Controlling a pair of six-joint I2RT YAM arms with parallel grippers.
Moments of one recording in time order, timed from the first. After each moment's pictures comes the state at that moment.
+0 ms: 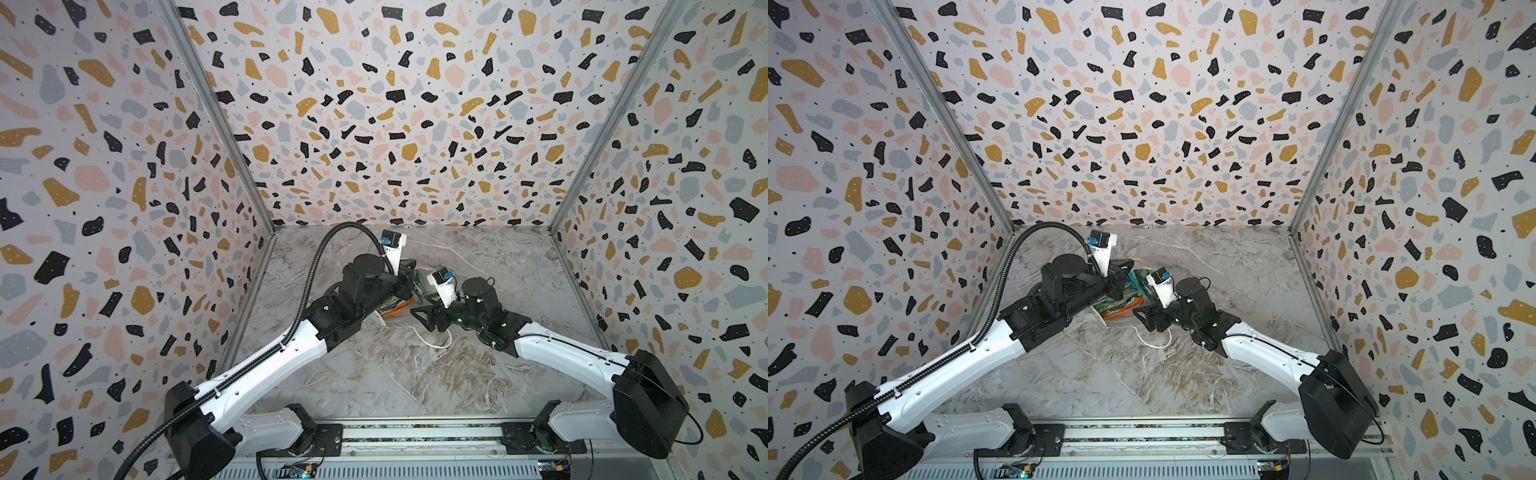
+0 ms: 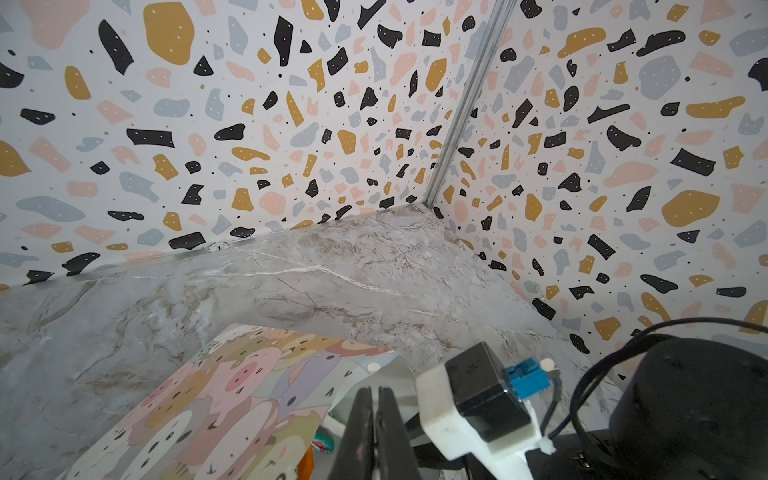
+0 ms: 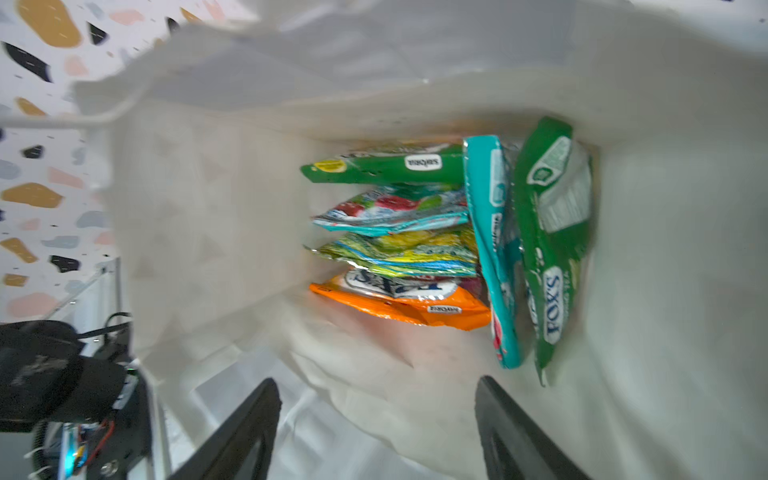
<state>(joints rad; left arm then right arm) -0.78 1.20 1.11 -0.14 -0.07 -0.29 0.73 1.35 0.79 0.09 -0.24 0.19</state>
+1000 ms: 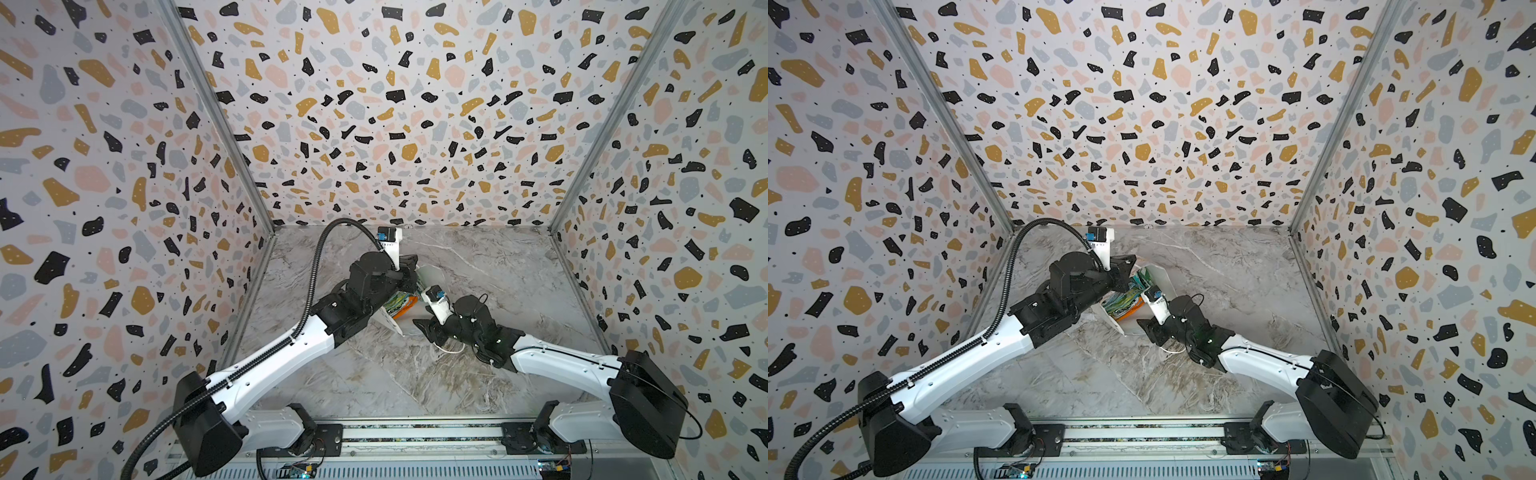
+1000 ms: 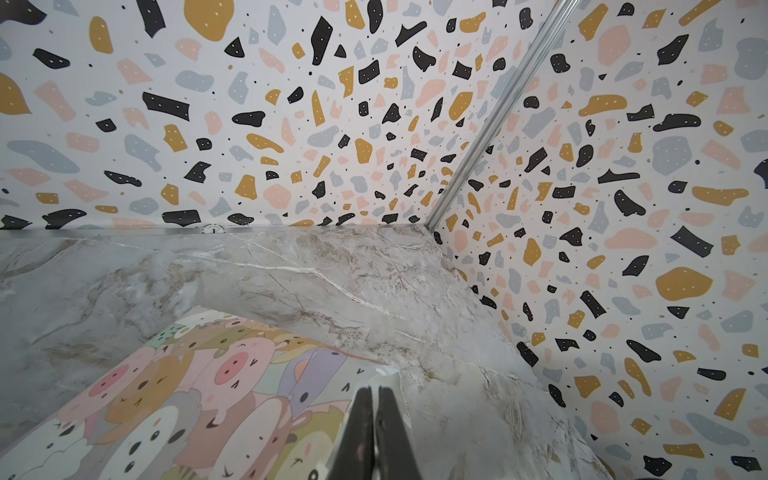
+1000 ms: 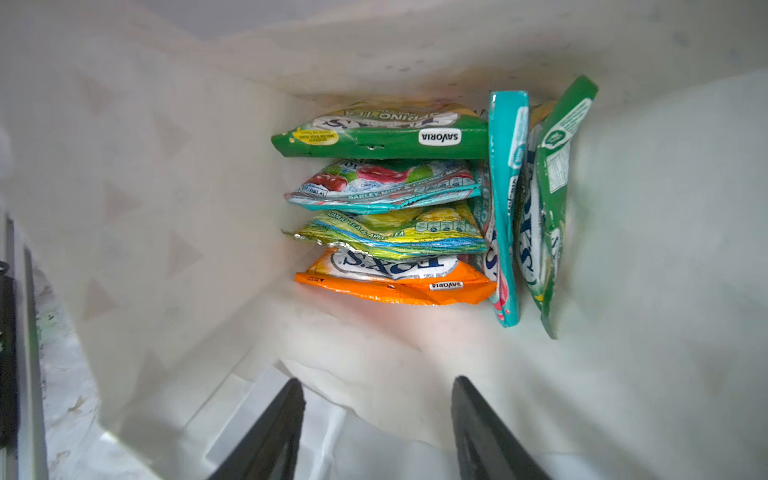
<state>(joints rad) -0.79 1.26 1.13 -0.09 -0.14 -0.46 0.84 1.34 0.68 0.21 -0.06 0.05</state>
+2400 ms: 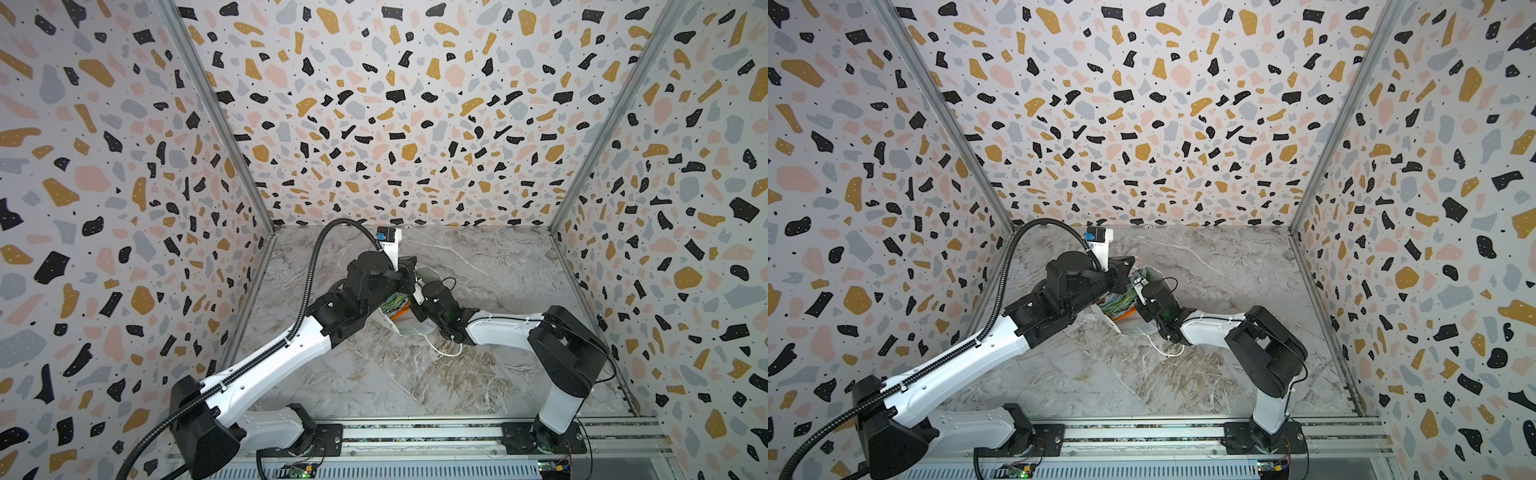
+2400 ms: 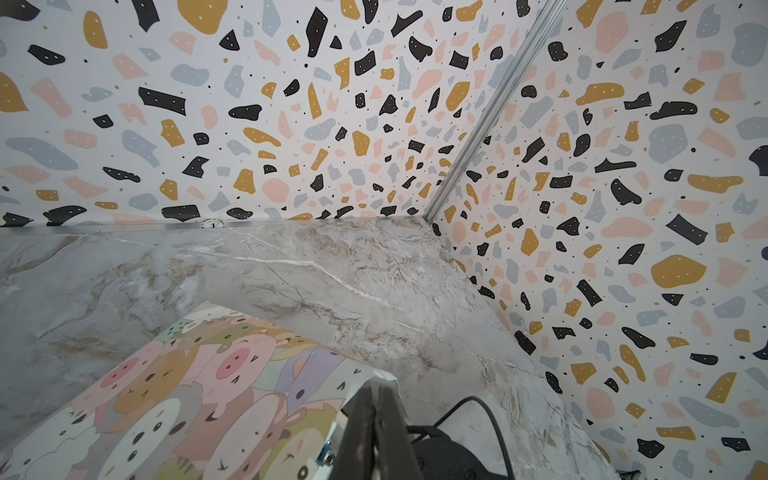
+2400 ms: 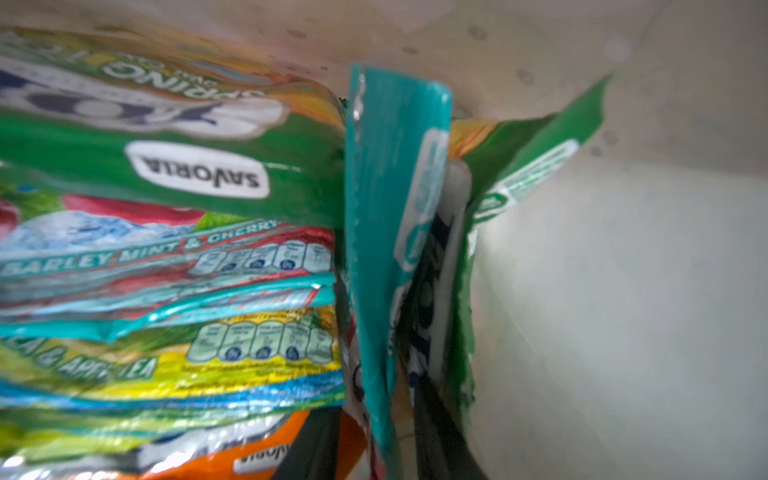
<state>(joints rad) -0.79 1.24 1.15 -0.15 -0.13 -0.45 0.82 1.79 0.96 0.31 0.28 -0.13</state>
